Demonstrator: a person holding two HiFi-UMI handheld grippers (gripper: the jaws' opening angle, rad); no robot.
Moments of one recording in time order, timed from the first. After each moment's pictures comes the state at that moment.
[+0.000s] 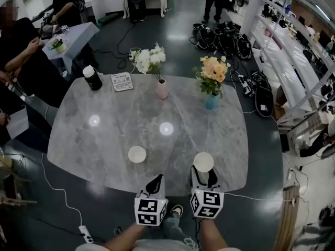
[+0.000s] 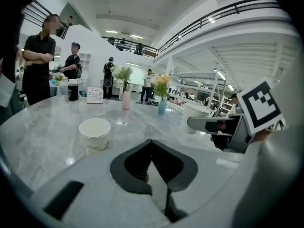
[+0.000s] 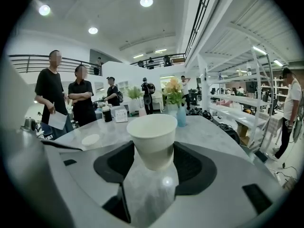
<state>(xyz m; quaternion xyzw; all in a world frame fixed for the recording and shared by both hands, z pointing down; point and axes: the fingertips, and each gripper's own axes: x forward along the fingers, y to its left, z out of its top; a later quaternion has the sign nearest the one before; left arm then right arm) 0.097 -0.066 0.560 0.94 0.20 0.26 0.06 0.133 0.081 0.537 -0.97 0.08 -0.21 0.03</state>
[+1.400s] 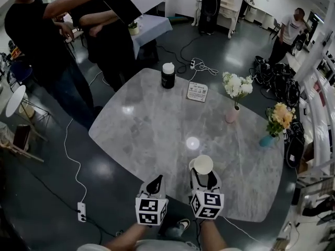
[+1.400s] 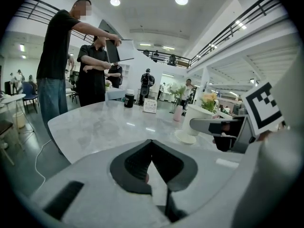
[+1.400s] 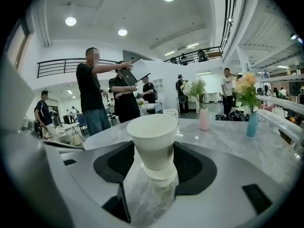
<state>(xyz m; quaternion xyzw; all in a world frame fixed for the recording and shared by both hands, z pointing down) 0.064 -0.296 0.541 0.97 -0.01 0.23 0.11 0.152 -0.172 0.517 -0.94 0.29 -0.20 -0.01</state>
